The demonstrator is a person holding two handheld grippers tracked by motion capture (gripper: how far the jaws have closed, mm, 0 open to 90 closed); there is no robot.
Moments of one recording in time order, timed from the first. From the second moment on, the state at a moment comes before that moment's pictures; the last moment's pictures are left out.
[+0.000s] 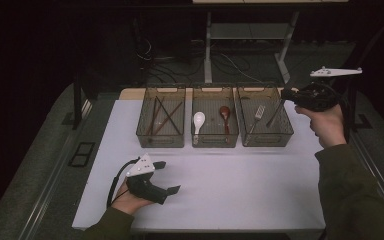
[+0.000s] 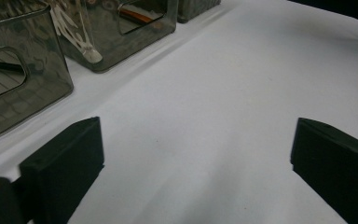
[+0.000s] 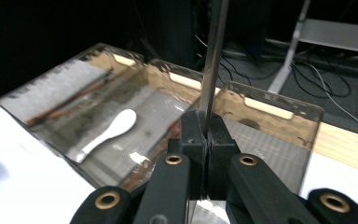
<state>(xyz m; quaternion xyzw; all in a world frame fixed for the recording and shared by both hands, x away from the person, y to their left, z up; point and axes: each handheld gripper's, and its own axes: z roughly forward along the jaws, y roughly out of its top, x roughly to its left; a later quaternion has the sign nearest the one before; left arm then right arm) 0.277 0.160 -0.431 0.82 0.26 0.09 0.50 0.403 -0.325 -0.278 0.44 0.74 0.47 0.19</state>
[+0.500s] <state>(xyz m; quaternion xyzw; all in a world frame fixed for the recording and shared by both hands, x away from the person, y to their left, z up) 0.278 0.156 -0.434 0.83 0.26 0.08 0.49 0.432 -0.337 -0.313 0.47 0.77 0.38 0.18</state>
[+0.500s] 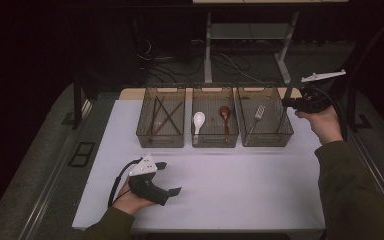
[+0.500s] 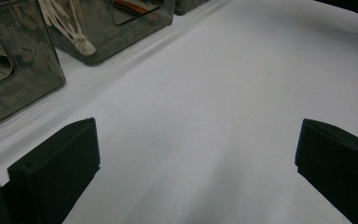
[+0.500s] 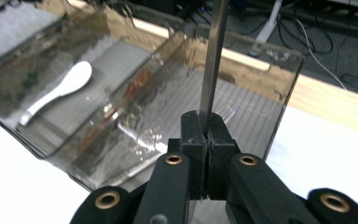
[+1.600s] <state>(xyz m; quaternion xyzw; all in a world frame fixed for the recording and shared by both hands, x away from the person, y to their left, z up) 0.276 0.153 -0.434 0.83 0.26 0.07 0.49 0.475 -0.310 -0.366 0.49 0.78 0.35 0.18</state>
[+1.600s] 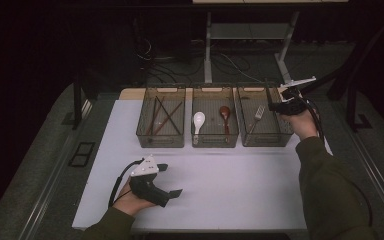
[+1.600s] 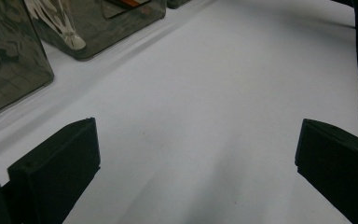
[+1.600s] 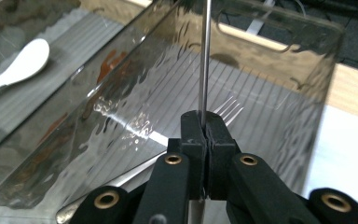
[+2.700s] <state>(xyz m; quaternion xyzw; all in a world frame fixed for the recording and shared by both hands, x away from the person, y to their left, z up) 0.277 0.152 -0.436 0.84 0.26 0.07 0.47 0.424 -0.299 -0.365 0.47 0.76 0.41 0.18</state>
